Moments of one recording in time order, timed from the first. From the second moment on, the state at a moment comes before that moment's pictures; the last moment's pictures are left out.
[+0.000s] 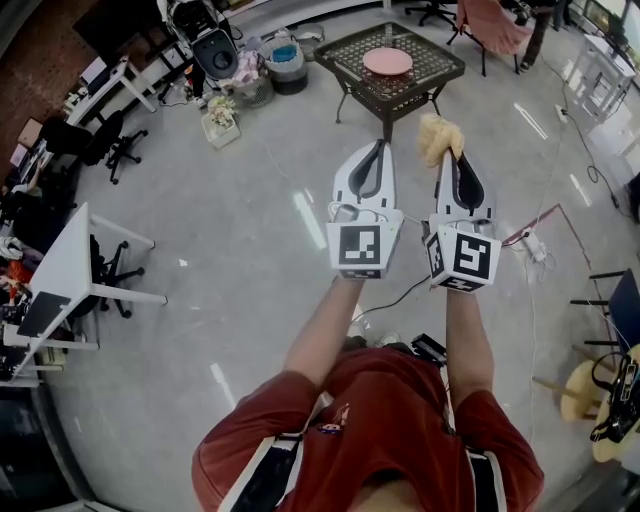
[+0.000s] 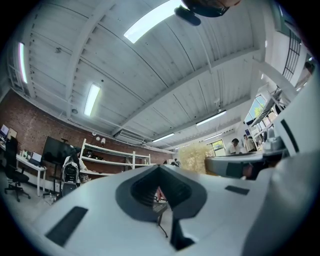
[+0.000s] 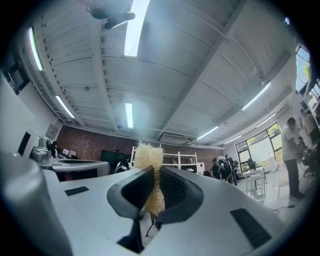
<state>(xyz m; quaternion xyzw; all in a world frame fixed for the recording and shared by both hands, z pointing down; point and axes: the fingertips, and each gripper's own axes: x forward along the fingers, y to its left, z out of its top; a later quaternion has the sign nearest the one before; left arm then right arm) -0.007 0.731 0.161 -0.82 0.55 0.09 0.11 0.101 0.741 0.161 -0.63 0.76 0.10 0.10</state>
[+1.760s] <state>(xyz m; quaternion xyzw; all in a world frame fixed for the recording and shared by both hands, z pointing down) -0.020 0.457 0.176 -0.83 0.54 0.08 0.11 0.089 0.468 0.182 -0.65 0.75 0.09 0.08</state>
